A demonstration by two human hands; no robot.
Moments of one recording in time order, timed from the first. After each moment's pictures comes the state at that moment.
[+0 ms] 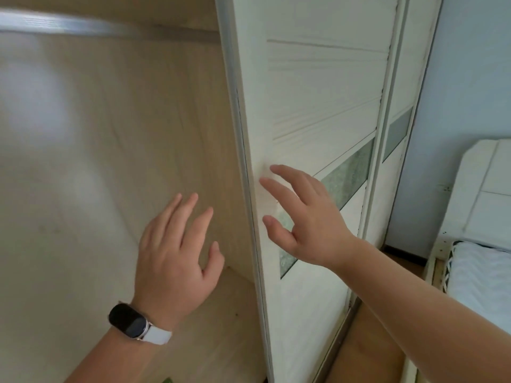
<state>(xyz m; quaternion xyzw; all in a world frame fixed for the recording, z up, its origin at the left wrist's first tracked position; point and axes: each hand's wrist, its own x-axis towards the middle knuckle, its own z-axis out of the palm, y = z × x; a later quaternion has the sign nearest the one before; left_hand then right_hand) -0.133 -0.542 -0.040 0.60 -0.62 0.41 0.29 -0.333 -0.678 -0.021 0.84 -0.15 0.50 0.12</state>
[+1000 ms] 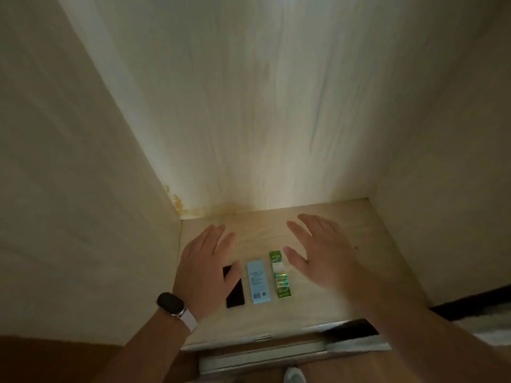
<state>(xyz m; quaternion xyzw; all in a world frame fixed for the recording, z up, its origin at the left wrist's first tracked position) 0.040 -0.321 -0.269 0.93 -0.36 0.05 0.11 -0.054 -0.564 -0.252 1.00 -0.08 0.02 -0.06</state>
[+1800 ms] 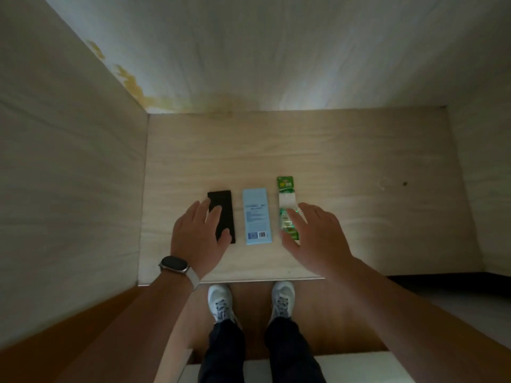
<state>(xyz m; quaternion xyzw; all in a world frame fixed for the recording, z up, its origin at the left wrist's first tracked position) 0.084 -0.346 -0.549 0.96 -0.21 -0.16 0.06 -0.008 -0.584 -0.527 0.98 -0.08 -0.18 -0.11</state>
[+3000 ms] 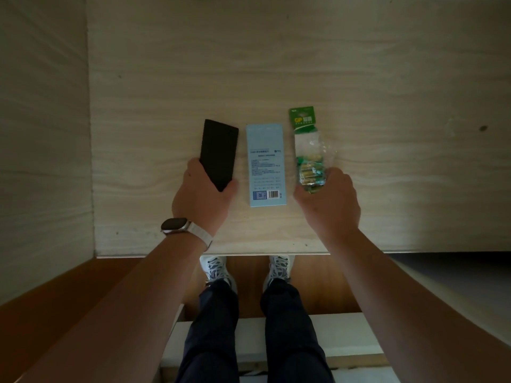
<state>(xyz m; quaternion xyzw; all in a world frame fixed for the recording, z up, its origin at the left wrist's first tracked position) 0.078 -0.366 -0.666 0.93 0.08 -0.24 0.25 0.000 -0.558 -0.657 0.86 -0.42 -0.15 -0.24</state>
